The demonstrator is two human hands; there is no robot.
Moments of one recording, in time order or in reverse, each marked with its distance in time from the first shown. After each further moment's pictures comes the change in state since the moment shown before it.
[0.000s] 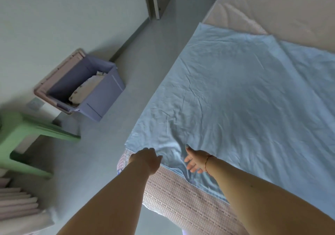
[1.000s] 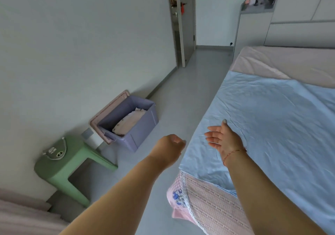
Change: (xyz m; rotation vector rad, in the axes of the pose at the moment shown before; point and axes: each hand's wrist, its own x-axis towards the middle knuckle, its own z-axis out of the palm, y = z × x) left_hand -0.136 -0.159 -0.124 -0.800 0.351 0.209; right_hand -0.129 -0.165 0.119 0.776 0.390 -0.724
